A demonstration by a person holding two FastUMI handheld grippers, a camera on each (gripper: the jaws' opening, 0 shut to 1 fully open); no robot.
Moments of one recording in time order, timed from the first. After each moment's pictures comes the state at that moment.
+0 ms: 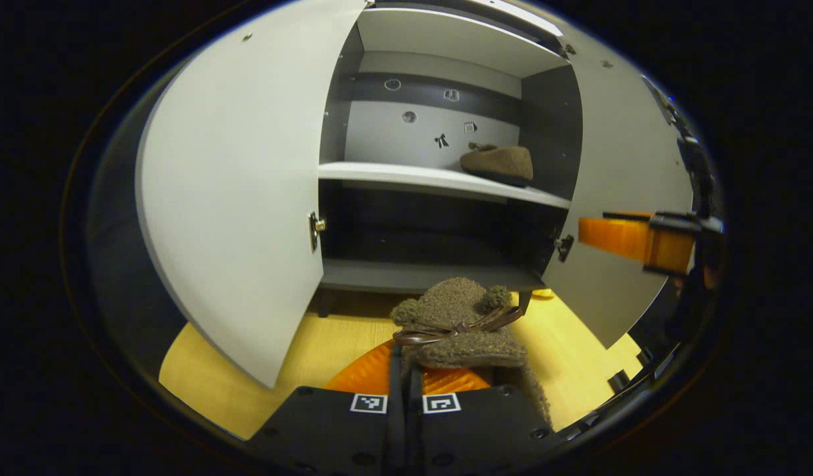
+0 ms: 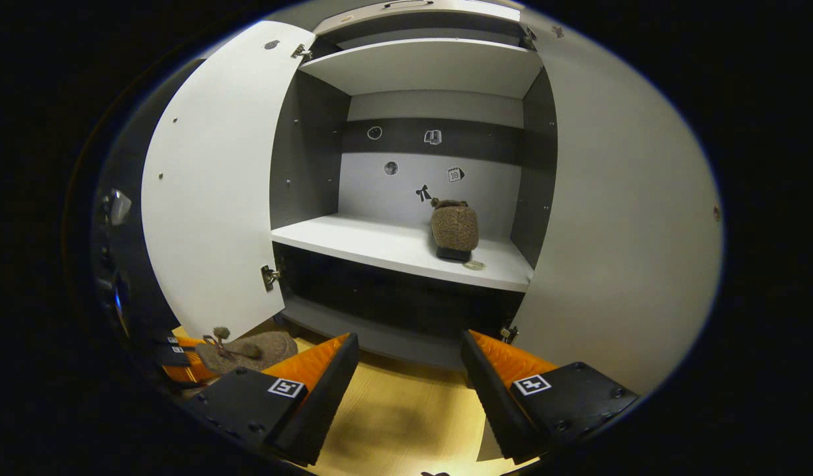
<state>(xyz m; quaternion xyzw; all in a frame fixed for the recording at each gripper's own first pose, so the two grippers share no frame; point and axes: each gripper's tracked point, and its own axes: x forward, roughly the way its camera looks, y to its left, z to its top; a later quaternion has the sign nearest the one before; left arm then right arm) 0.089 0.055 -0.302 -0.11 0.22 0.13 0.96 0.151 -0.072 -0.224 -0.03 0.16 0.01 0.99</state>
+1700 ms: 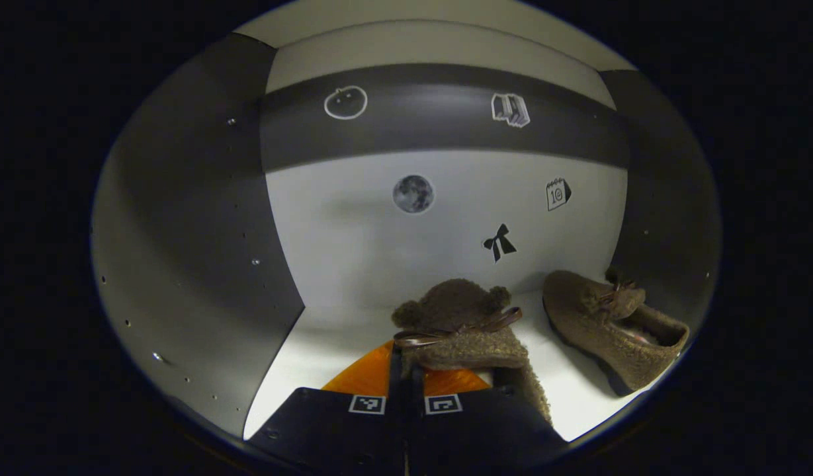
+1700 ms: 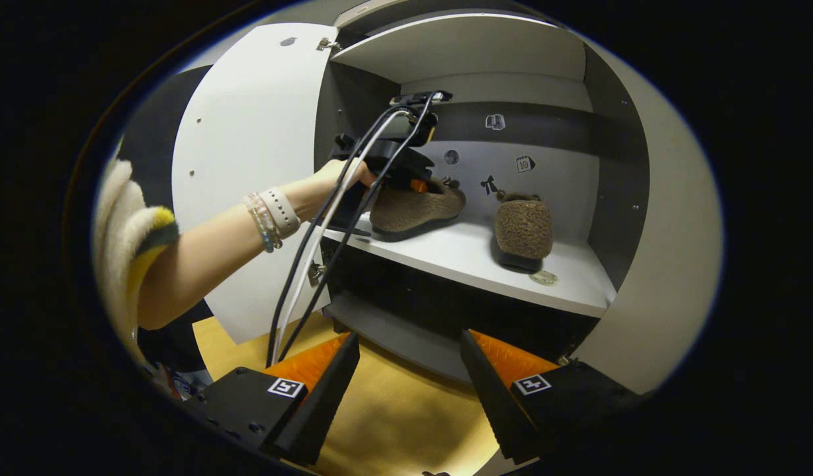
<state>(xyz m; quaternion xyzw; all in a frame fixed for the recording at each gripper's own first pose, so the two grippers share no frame) 0.476 0.212 -0.196 -0.02 0.24 0.17 0.96 0.196 -0.048 -0.245 -0.03 0.18 0.18 0.97</state>
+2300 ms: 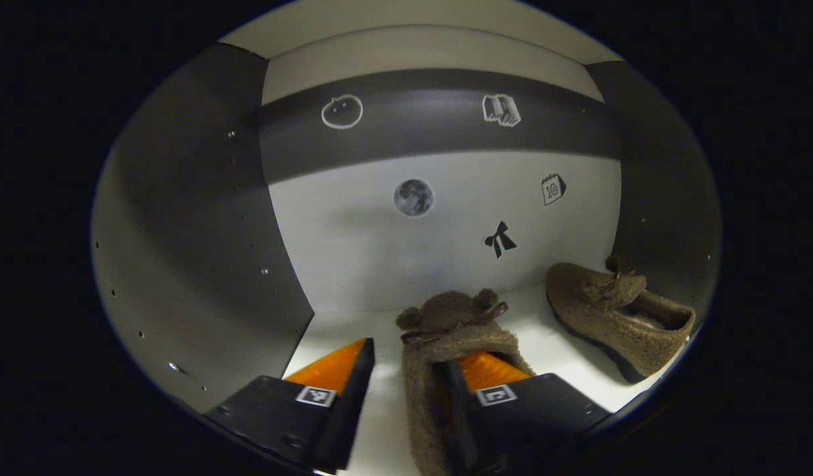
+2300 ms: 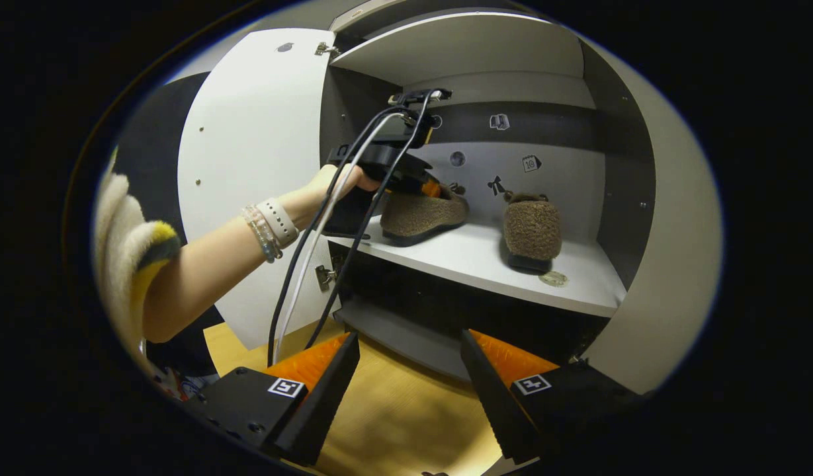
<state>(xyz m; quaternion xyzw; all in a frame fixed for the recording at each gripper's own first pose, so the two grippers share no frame) 0.459 0.217 -0.168 0.02 0.20 0.18 0.96 0.195 -0.044 -0.241 -0.01 0.18 0.19 0.96</state>
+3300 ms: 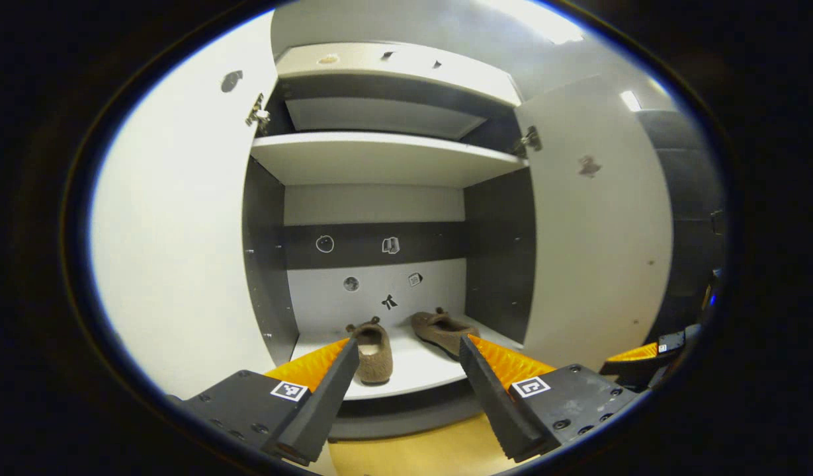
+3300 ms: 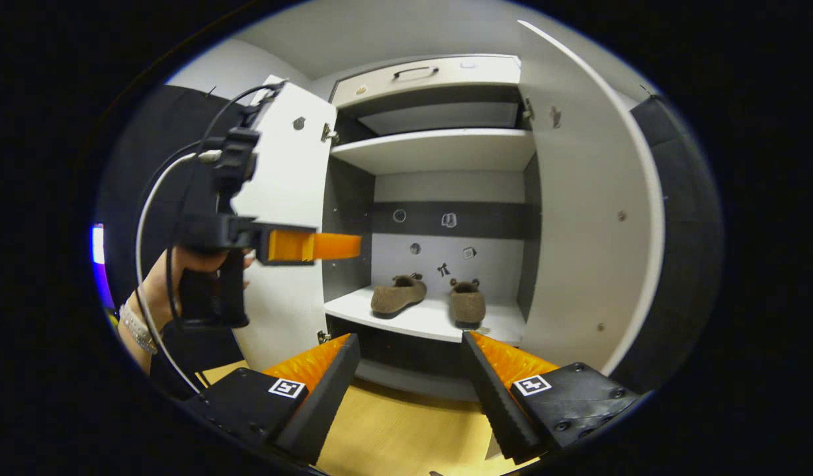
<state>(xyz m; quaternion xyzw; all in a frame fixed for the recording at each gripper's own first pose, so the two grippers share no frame) 0.152 0.050 -0.018 -0.01 0.03 0.01 1.00 0.057 -0.047 -0.077 0.00 0.02 0.04 1.00</state>
